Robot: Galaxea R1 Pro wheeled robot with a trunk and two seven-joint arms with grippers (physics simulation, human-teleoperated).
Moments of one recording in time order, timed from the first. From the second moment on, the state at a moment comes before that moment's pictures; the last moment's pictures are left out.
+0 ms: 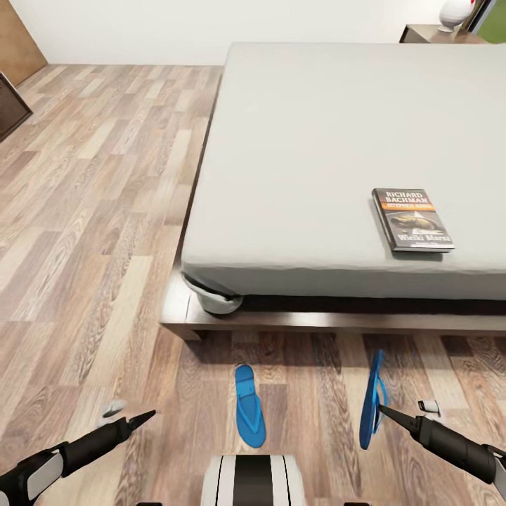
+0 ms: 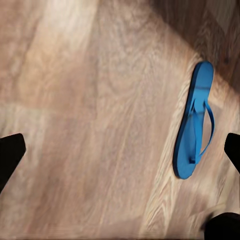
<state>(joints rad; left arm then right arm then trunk) -0.59 0.42 -0.68 -0.23 1.18 0.12 -0.92 -0.33 -0.42 -0.27 -0.71 -0.41 0.48 1.42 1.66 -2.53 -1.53</state>
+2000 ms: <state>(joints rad) -0.59 0.42 -0.68 -0.23 1.18 0.12 -0.92 -0.33 -0.42 -0.27 -0.72 -0.41 0.48 1.26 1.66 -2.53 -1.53</state>
